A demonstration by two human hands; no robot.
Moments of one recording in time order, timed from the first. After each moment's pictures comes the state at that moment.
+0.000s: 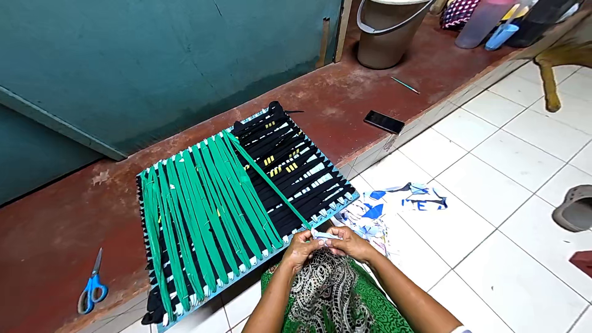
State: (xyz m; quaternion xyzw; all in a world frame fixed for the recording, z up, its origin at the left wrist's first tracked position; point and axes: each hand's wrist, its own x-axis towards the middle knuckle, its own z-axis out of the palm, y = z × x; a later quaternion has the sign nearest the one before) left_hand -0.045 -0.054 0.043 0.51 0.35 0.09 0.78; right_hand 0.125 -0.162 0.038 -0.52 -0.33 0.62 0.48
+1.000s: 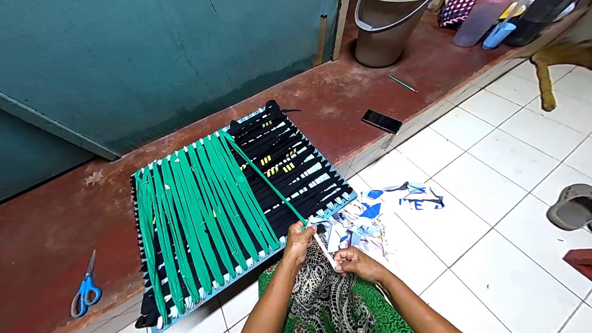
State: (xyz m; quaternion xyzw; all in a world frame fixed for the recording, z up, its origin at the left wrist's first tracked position) left_hand -0.016 -0.054 0.047 0.44 0.43 0.20 0.76; right_hand 0.123 -0.208 0.021 -0.51 -0.35 0.65 0.44
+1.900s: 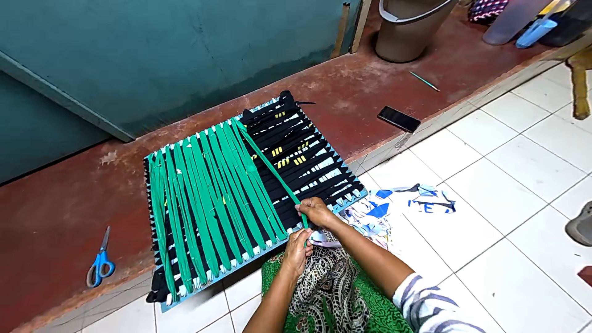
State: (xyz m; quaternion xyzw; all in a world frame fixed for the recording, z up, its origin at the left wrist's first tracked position) left_hand -0.058 -0.073 0.047 0.37 0.41 0.23 0.80; right_hand 0.092 -0.047 0.061 -0.65 -0.42 0.52 0.36
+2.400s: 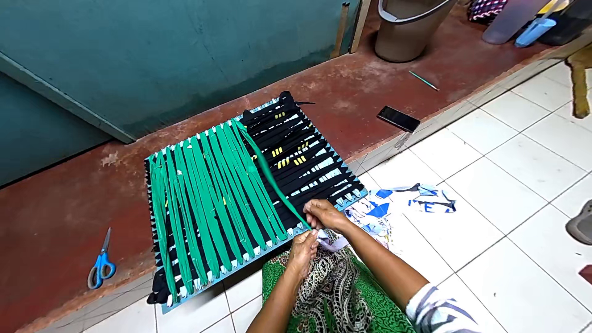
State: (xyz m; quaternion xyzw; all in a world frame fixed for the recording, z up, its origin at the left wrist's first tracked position) left_hand -0.053 -0.079 0.048 0.39 0.42 0.19 0.80; right_hand 0.107 -0.073 0.062 -0.60 -0.39 0.58 0.39
